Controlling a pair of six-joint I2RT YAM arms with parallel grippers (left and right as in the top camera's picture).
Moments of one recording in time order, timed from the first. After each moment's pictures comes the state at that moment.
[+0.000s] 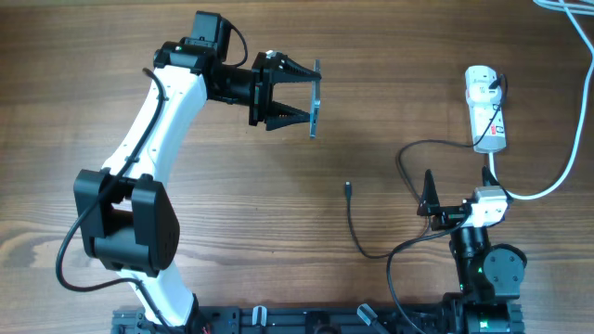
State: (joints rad) left arm -0.20 1.92 1.64 -1.03 1.52 -0.83; right arm -0.01 0.01 0.01 0.00 -0.05 -0.03
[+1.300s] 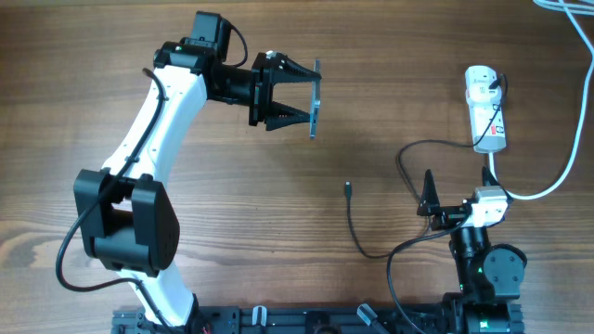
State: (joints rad) left arm -0.20 1.92 1.64 -1.03 1.52 -0.83; right arm -0.01 0.01 0.01 0.00 -0.05 -0.02
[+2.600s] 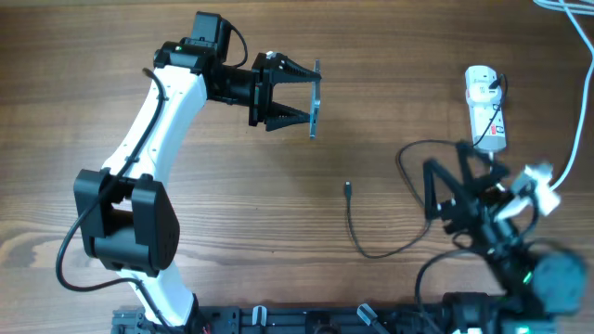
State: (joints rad) left arm -0.20 1.92 1.64 -1.04 1.52 -0.84; right arm -0.01 0.33 0.48 0.03 -0.49 0.66
